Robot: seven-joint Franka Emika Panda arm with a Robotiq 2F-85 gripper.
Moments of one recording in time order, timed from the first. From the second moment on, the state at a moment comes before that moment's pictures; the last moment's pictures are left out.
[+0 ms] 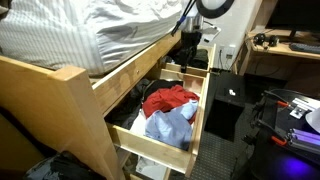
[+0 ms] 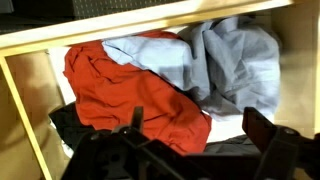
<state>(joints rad) 0.16 0.31 0.04 -2.15 0.00 2.41 0.03</state>
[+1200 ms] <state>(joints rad) 0.10 0.64 0.07 -2.08 -0.10 2.62 -0.03</state>
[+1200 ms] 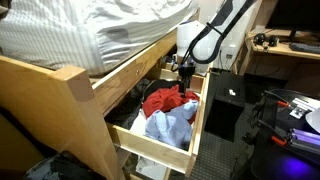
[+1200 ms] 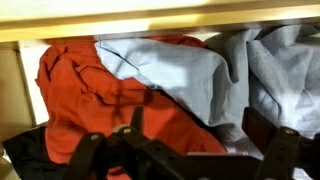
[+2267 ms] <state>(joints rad) 0.24 0.87 -0.14 -1.88 -0.17 2.71 0.26</state>
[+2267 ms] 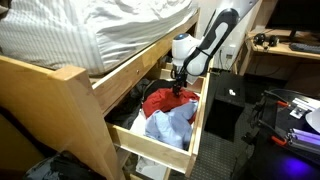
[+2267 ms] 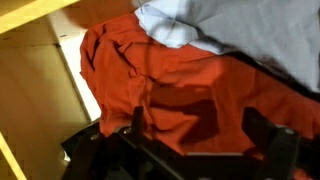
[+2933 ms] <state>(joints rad) 0.28 0.94 -0.20 -1.82 -0.15 2.74 0.42</state>
